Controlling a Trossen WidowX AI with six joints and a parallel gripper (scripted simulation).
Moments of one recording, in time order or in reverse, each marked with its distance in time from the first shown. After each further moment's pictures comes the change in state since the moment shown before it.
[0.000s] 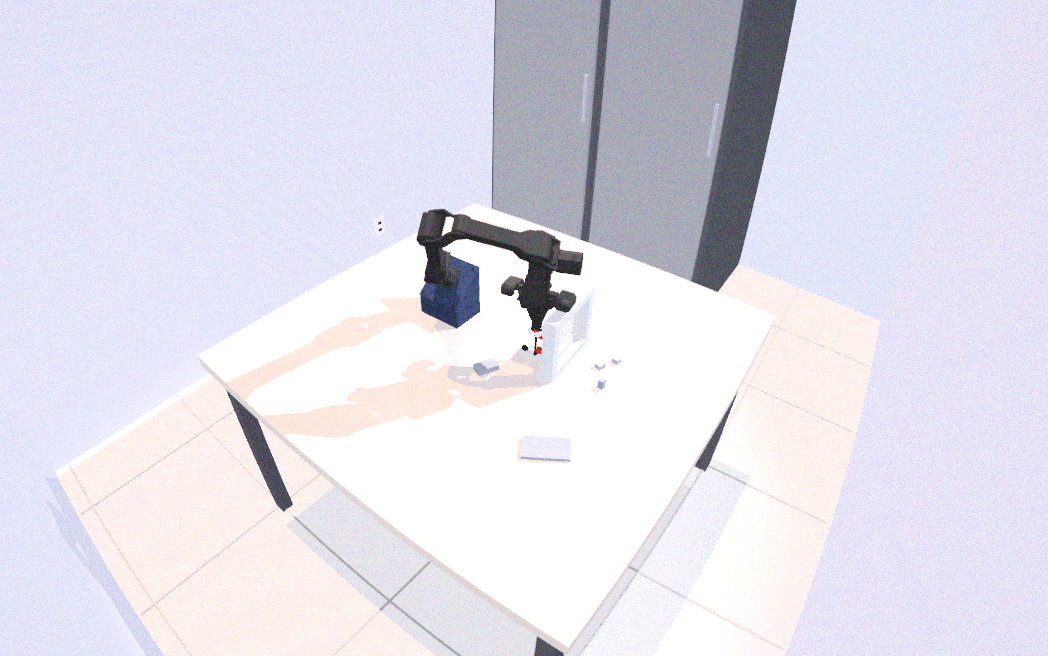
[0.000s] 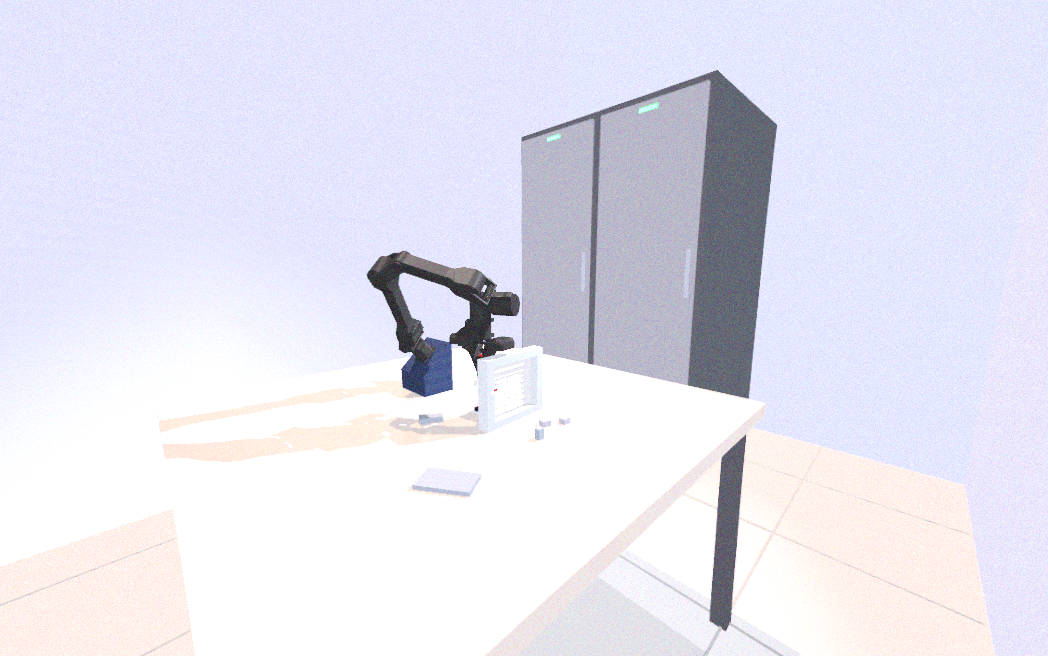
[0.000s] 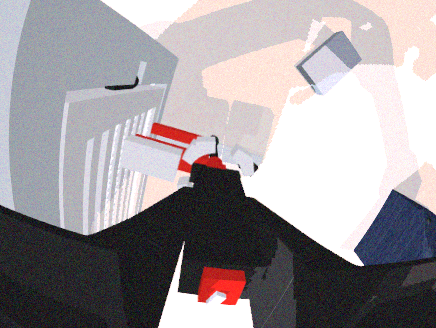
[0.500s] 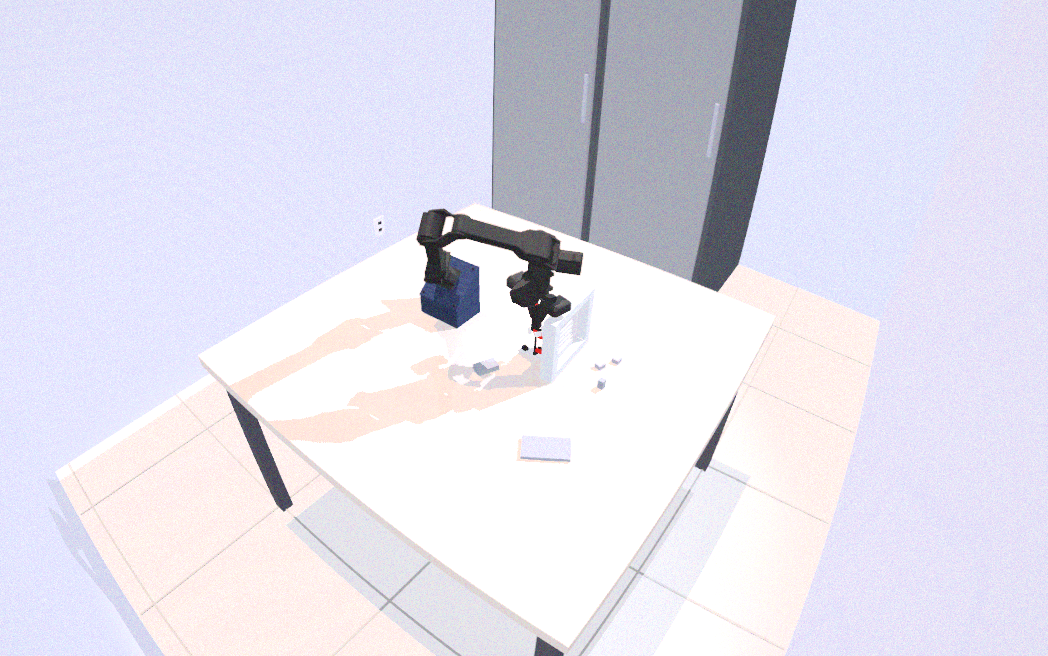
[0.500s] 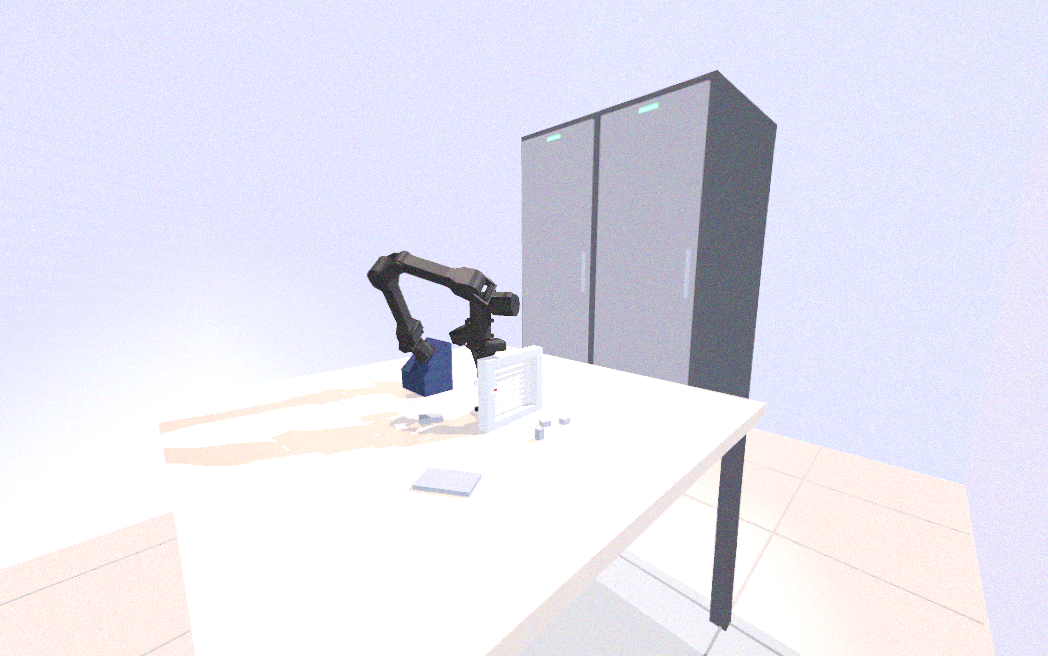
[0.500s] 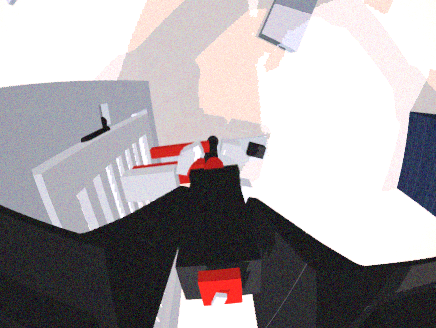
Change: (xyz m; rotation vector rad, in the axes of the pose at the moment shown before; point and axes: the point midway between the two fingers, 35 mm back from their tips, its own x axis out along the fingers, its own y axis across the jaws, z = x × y) arm 0.000 -0.001 -0.001 0.424 -0.003 -0.004
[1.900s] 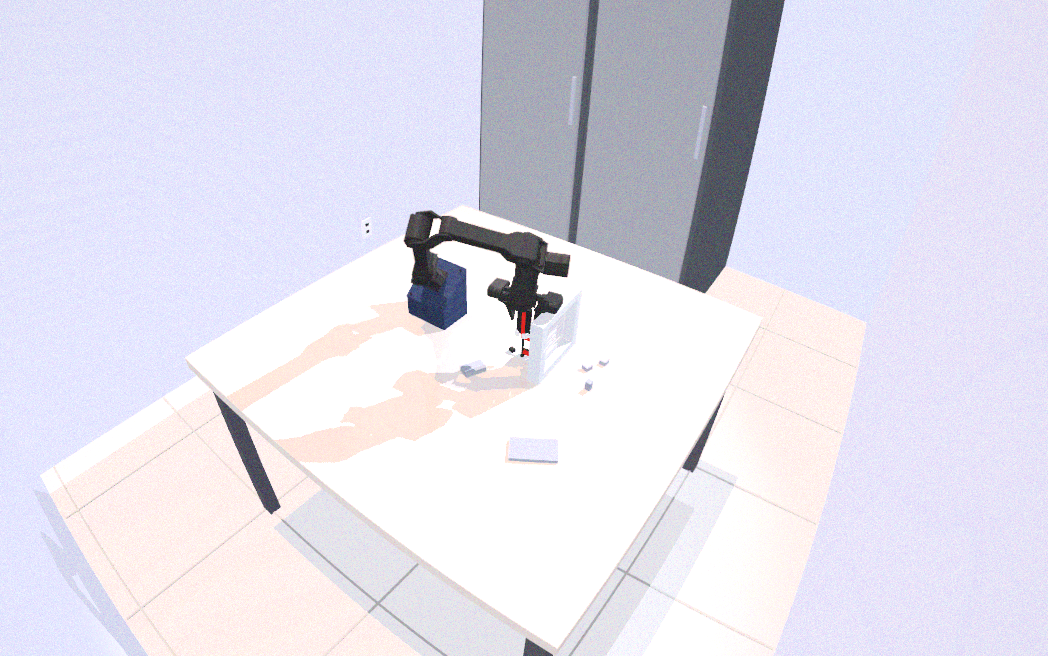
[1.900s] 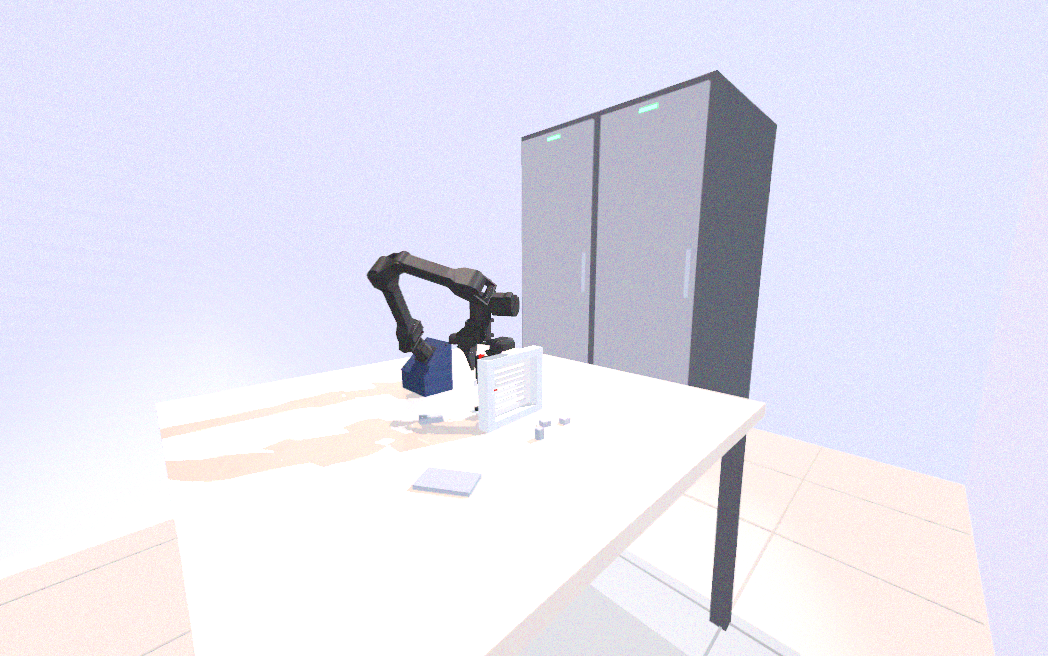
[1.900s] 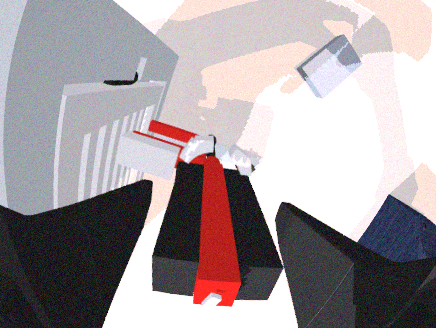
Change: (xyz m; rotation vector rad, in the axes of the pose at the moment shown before) arm 0.001 0.000 0.000 -0.457 0.001 0.000
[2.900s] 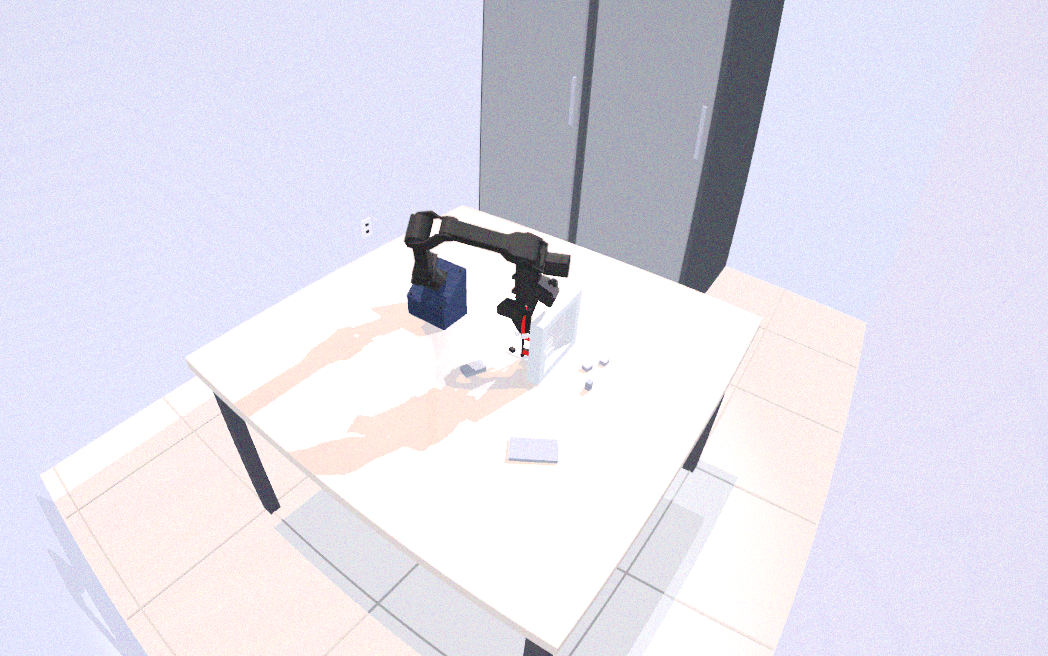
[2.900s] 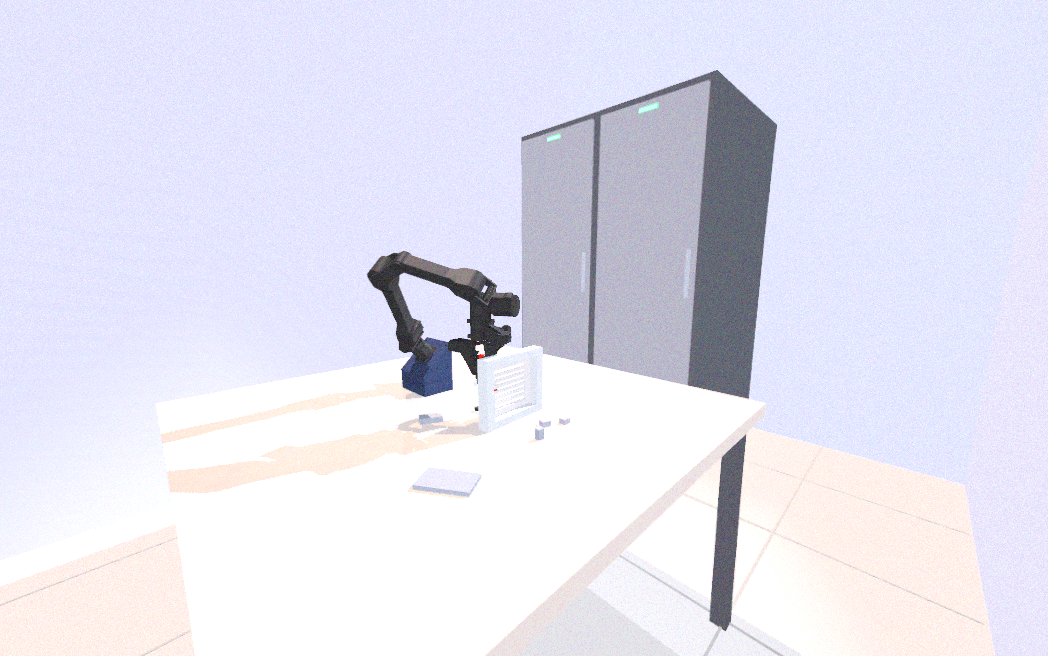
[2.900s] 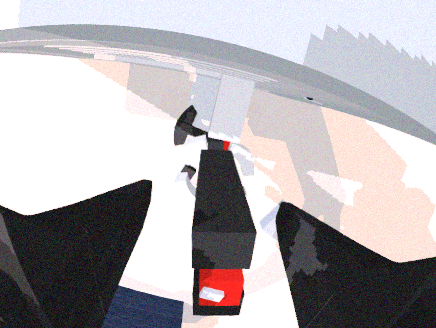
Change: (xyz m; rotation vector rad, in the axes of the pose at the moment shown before) arm 0.000 0.001 0.000 -1.453 -0.002 0.004
